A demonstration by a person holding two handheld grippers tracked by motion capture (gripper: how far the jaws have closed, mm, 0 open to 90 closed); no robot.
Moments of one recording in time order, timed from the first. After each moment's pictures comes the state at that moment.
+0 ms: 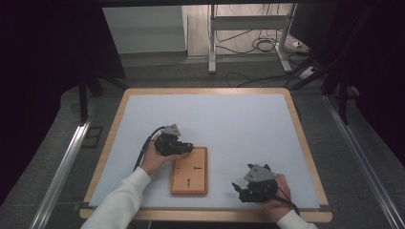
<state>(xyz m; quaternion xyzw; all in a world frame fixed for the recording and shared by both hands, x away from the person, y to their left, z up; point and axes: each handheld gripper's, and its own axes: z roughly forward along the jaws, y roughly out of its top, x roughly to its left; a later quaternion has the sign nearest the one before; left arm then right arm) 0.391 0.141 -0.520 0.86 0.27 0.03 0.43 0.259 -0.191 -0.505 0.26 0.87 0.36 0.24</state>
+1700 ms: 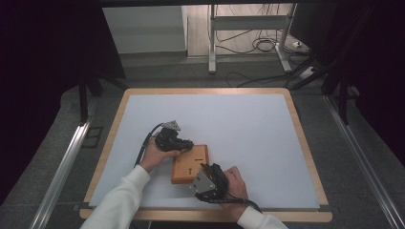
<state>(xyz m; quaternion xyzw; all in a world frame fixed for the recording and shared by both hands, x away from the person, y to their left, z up) 0.406 0.143 -0.523 0.85 0.30 0.01 0.43 0.247 -0.064 -0.500 0.09 0.89 0.31 0.33</state>
